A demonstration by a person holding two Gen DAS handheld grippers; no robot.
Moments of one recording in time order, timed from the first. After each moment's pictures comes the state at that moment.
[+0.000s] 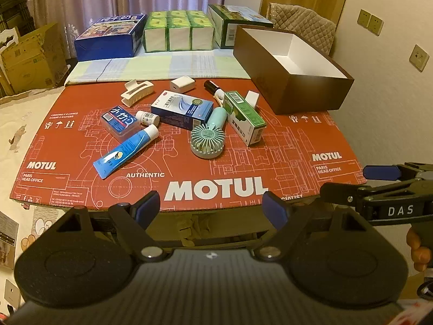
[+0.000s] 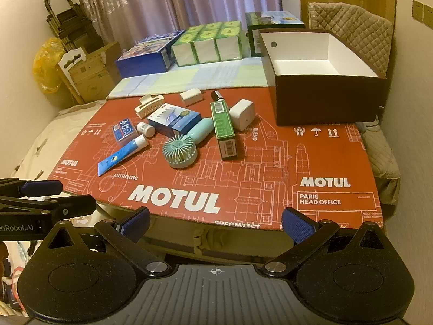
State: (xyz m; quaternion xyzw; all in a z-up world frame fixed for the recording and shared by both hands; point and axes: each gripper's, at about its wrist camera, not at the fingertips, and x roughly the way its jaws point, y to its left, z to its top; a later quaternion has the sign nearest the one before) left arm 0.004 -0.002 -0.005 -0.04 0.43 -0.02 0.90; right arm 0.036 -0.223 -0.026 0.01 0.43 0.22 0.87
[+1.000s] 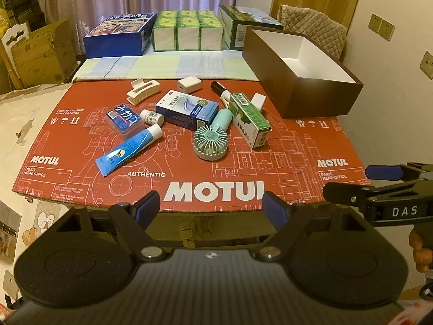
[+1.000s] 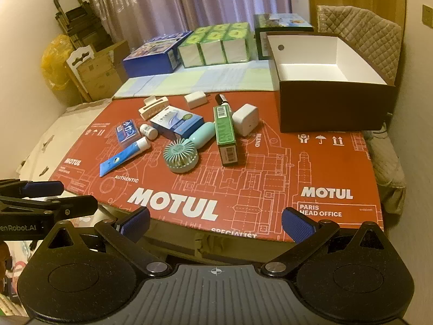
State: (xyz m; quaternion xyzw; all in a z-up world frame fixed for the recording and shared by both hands) left arm 0.010 -0.014 -0.006 -0.05 0.43 0.01 0.90; right arm 0.053 -0.233 -0.024 0.00 0.43 0.25 0.87
